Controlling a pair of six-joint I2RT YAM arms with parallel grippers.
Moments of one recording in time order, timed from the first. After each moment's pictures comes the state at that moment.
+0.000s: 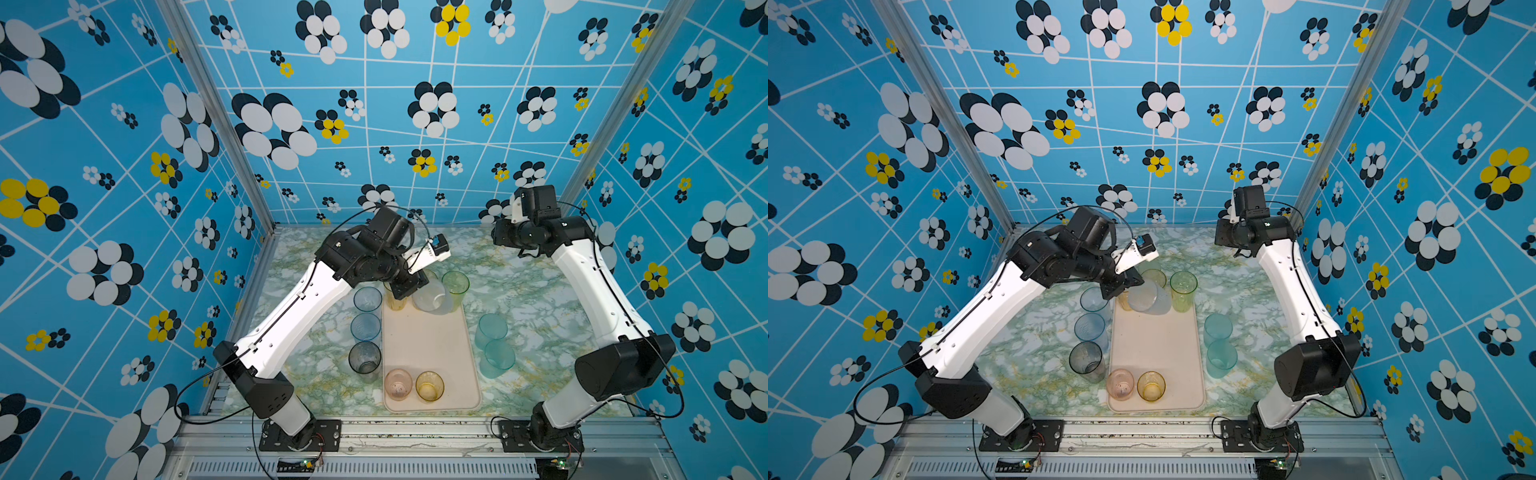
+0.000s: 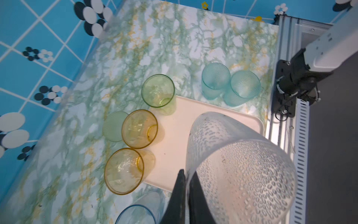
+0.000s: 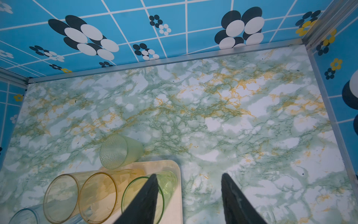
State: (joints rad) left arm -0.77 1.60 1.92 -1.18 0.35 0.43; right arm 0.19 1.64 1.80 -0.94 0.05 0.26
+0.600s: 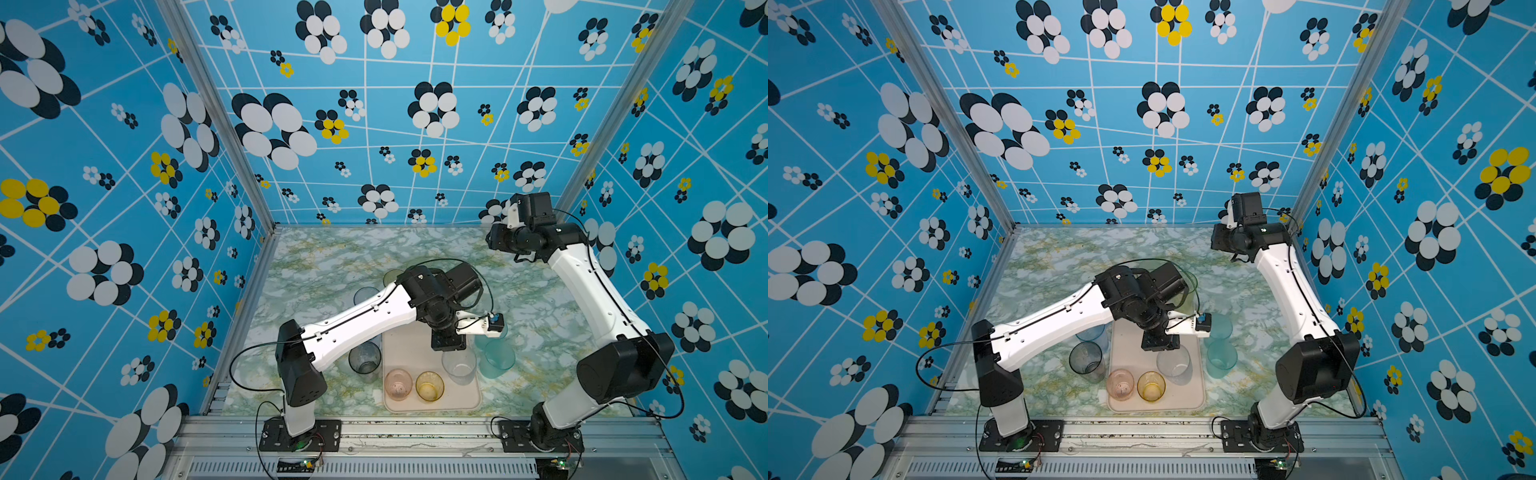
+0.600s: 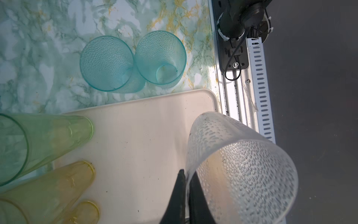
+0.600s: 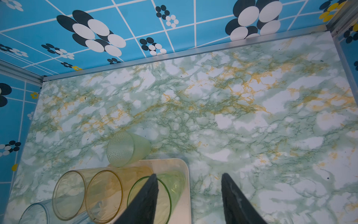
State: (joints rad) left arm -1.09 1.85 1.91 -1.26 0.34 0.55; right arm 0.19 1.61 1.69 -0.86 -0.01 0.28
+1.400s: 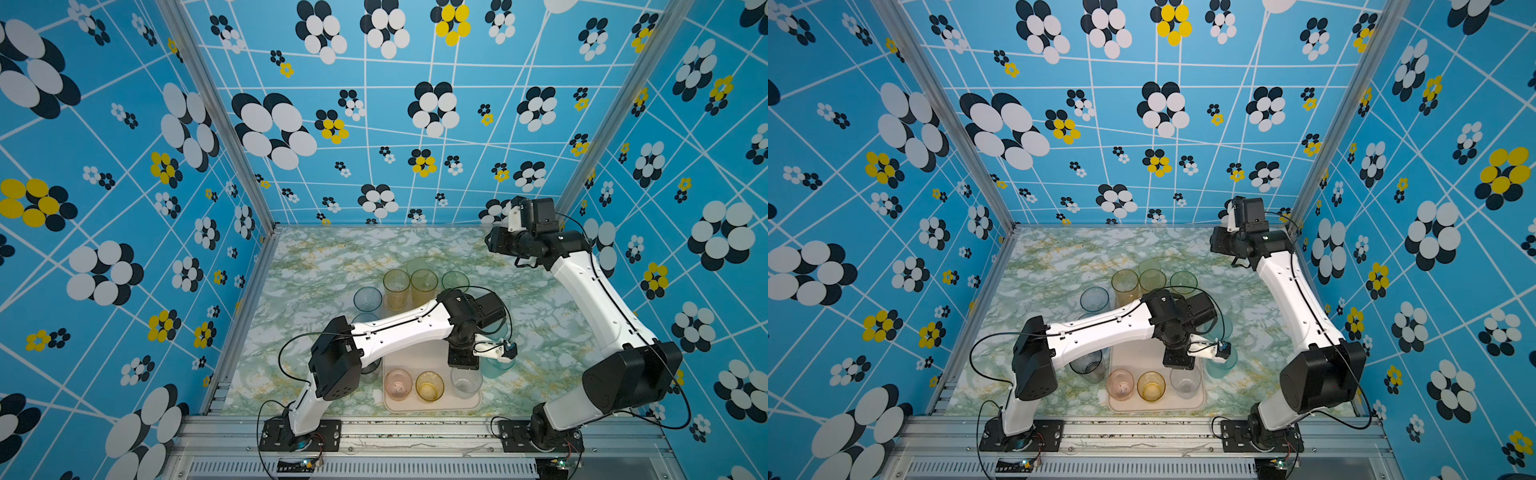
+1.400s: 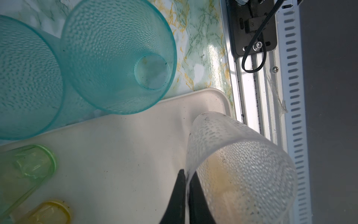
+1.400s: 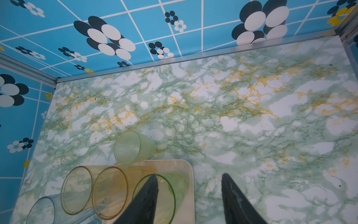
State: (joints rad) left arm -1.17 2.04 1.90 -1.17 0.24 0.57; right arm 0.19 1.55 1.59 -0.79 -0.05 0.28
